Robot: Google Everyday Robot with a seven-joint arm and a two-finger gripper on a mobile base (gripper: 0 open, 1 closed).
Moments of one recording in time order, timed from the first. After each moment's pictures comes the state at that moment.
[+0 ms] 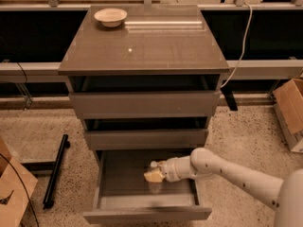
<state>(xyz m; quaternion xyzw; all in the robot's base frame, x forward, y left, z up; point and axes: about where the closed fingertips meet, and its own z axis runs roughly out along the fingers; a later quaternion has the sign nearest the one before) 0.556 -0.004 0.384 -0.37 0.79 0.39 0.27</state>
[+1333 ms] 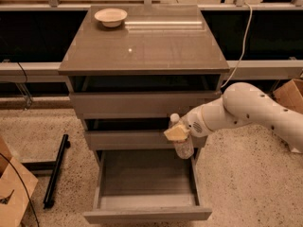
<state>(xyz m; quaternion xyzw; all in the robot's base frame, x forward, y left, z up) 0.556 -0.084 0.683 -0.40 0.84 0.26 0.27</state>
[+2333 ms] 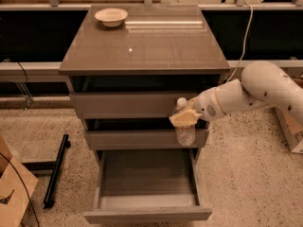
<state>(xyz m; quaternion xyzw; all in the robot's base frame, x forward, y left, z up) 0.562 -0.093 0.744 -0.44 0.79 0.31 0.29</state>
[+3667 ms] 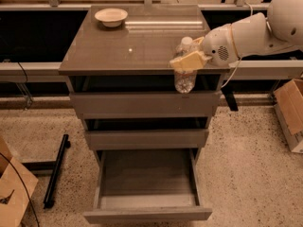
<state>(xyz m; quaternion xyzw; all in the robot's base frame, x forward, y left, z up) 0.611 -0.089 0.919 -0.49 0.72 0.28 0.40</state>
